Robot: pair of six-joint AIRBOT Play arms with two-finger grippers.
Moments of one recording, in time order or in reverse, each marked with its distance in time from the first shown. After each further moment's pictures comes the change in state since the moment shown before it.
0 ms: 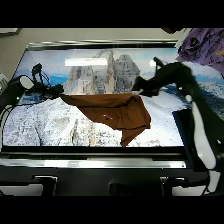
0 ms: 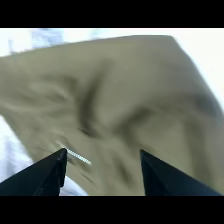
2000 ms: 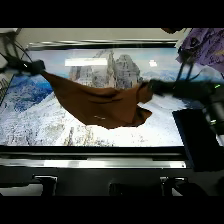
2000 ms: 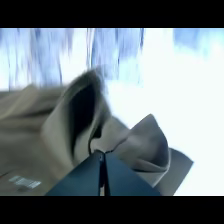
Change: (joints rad) left arm 0.028 0.055 0.473 0.235 -0.160 0.001; right arm 0.083 0.507 -0.227 -0.282 0.269 0.132
